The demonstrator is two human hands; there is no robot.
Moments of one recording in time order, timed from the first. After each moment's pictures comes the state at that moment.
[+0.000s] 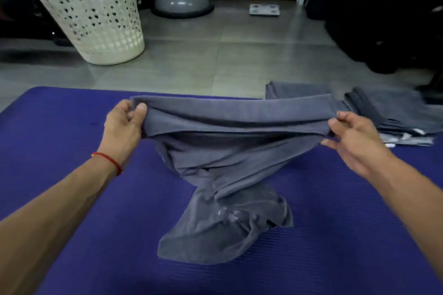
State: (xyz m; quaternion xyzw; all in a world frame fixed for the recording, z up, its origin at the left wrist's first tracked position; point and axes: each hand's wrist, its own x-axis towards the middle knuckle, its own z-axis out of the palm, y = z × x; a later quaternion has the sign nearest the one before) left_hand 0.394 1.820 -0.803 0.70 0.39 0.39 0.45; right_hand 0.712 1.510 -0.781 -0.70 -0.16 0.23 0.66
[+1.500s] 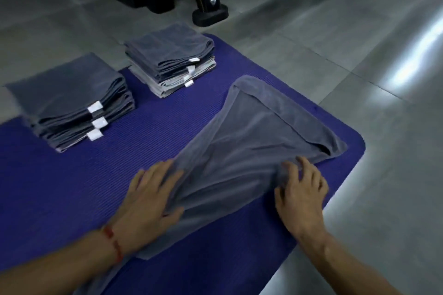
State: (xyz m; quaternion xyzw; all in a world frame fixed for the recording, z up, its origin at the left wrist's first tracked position) left_hand 0.654 1.500 -0.943 0.98 -0.16 -0.05 0.09; right_hand 0.669 1.158 -0.967 -0.99 0.06 -0.04 0.14
